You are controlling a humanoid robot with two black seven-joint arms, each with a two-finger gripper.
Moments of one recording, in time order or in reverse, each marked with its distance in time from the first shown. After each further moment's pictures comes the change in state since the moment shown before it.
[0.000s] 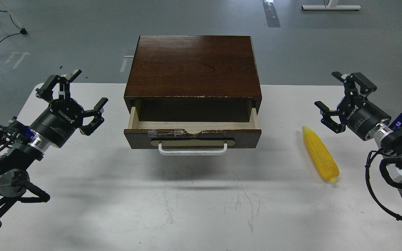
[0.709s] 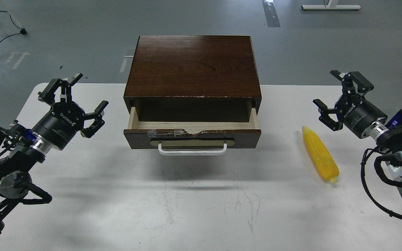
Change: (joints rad) left arm -0.002 0.009 -0.006 0.083 -0.009 0.000 0.000; right arm 0.000 -0.029 0.031 -0.078 -0.012 -0.004 0.000
